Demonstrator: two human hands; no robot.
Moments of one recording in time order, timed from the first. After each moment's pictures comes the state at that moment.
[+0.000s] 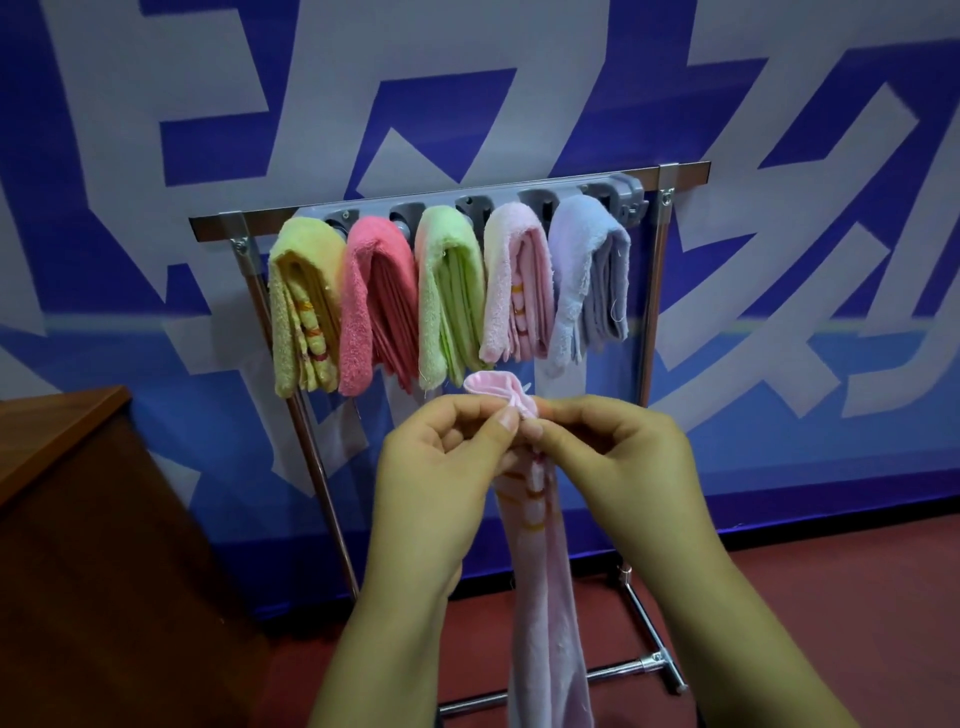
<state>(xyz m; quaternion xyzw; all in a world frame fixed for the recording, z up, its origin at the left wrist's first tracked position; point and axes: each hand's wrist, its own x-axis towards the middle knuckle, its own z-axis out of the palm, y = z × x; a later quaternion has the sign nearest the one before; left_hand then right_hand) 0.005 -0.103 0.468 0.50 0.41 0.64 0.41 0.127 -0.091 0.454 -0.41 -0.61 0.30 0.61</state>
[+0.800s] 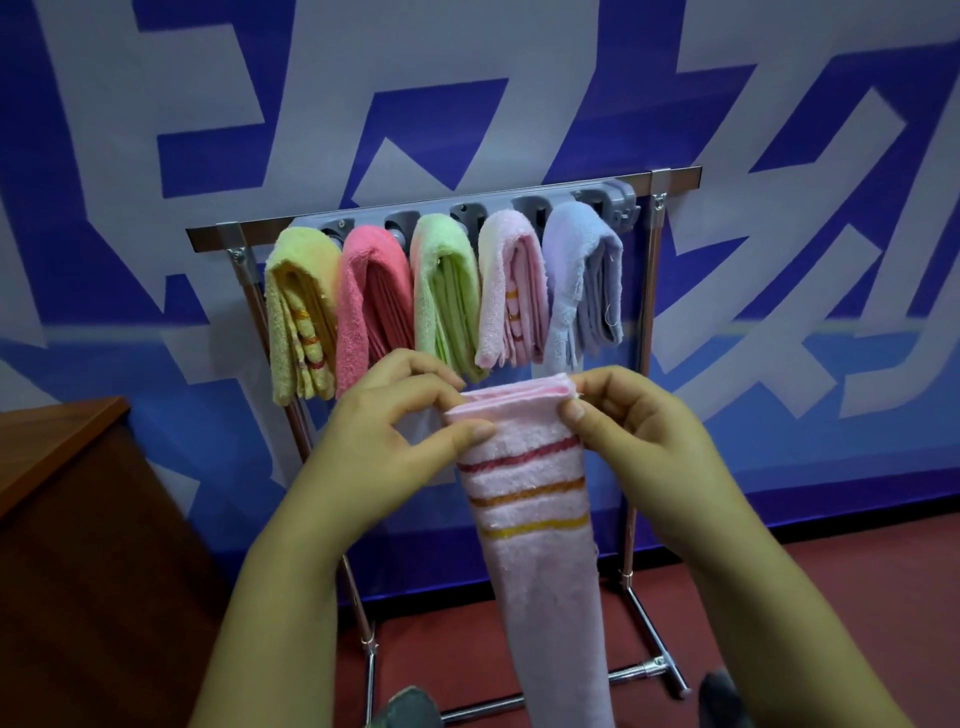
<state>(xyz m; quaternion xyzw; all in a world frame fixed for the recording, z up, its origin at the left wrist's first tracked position) -0.050 -0.075 0.488 0.80 0.41 0.43 0.09 0.152 -0.080 0.459 -0.33 -0.61 0.42 0.58</state>
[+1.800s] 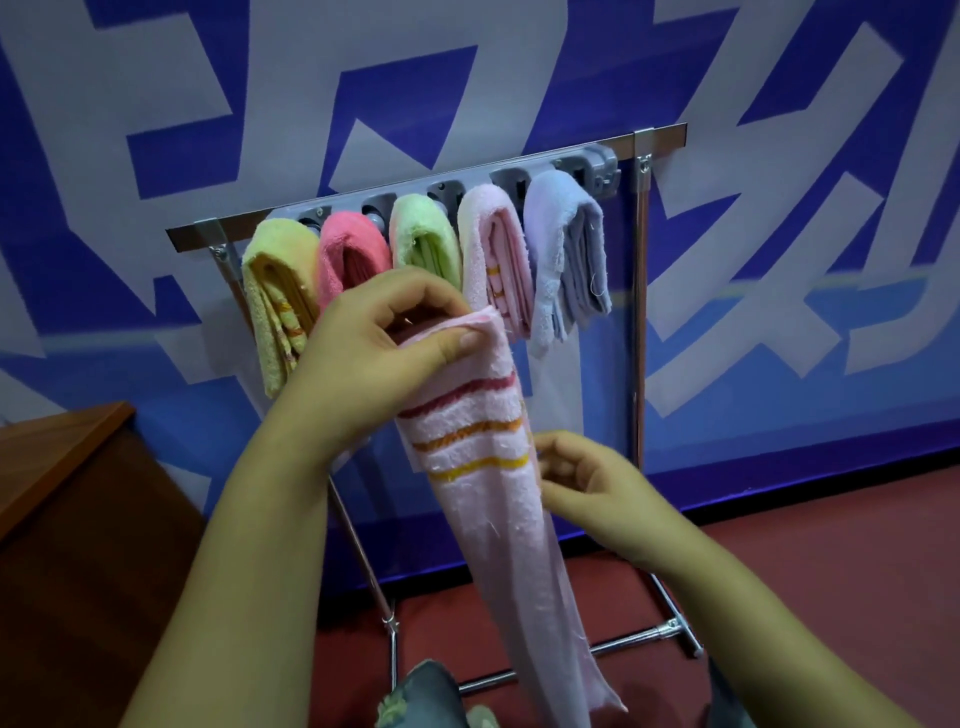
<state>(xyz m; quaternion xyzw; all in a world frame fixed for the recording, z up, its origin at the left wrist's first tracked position) -0.025 -0.070 0.529 0.79 0.40 0.45 0.11 0.152 -0.064 0.387 -0.32 -0.63 0.53 0.48</state>
